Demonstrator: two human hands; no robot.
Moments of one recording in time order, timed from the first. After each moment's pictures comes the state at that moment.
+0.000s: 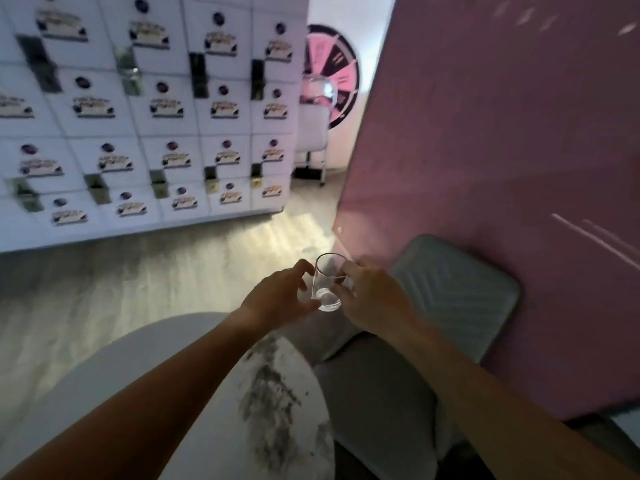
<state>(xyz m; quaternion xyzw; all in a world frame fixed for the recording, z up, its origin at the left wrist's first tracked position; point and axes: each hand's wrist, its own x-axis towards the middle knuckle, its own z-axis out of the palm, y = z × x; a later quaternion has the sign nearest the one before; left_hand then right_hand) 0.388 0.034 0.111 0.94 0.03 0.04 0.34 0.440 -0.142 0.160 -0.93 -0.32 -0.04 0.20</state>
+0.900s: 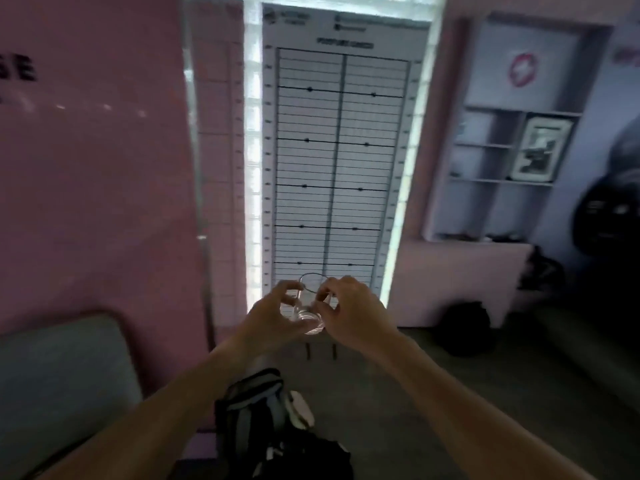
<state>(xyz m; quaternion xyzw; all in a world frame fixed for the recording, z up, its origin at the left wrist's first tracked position) 0.163 -0.602 0.263 0.72 -0.48 -0.09 0.50 0.011 -0.713 0.308 -0.92 0.18 -0.29 0.16</state>
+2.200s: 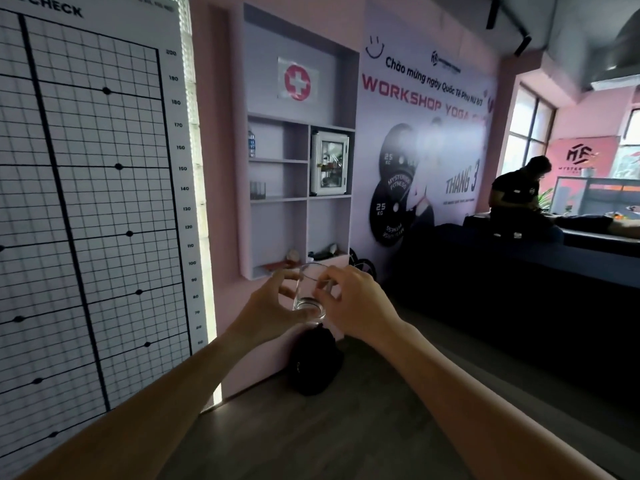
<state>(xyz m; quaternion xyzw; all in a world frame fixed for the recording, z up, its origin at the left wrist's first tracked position) 0.075 -1.263 0.331 0.56 -0.66 -0.19 0.46 -0.112 -1.267 0.367 -0.82 0.43 -0.37 0.06</state>
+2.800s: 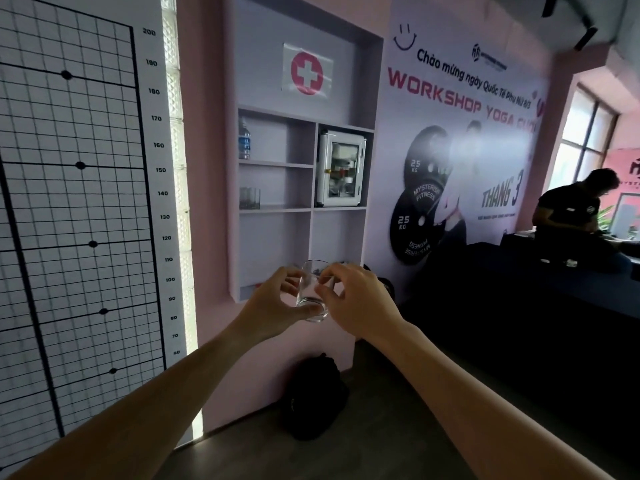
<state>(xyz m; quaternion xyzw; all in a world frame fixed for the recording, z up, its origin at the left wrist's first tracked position) 0.035 -1.542 0.351 0.55 -0.64 -0.18 0.50 -0.147 -1.571 0.382 -0.85 0.37 -0.37 0.06</state>
